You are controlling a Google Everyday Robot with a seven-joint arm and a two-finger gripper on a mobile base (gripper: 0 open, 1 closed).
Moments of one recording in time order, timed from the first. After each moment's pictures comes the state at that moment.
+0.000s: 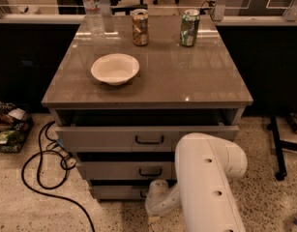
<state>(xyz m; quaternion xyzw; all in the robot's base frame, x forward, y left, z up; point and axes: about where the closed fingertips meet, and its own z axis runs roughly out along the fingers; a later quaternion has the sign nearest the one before) 0.483 -0.015 0.135 -0.73 0.67 0.02 0.09</state>
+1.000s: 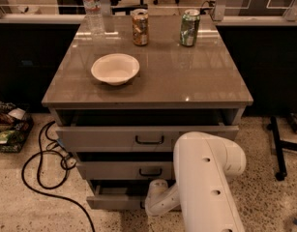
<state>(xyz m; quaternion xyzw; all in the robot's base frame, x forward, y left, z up) 0.486 -0.015 0.139 -0.73 0.67 0.02 0.09</state>
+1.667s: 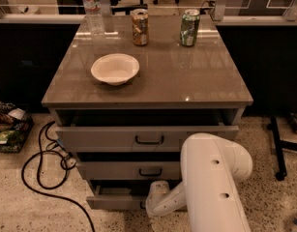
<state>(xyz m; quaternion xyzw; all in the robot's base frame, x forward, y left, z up) 0.479 -0.015 0.144 -0.73 0.67 0.02 0.10</state>
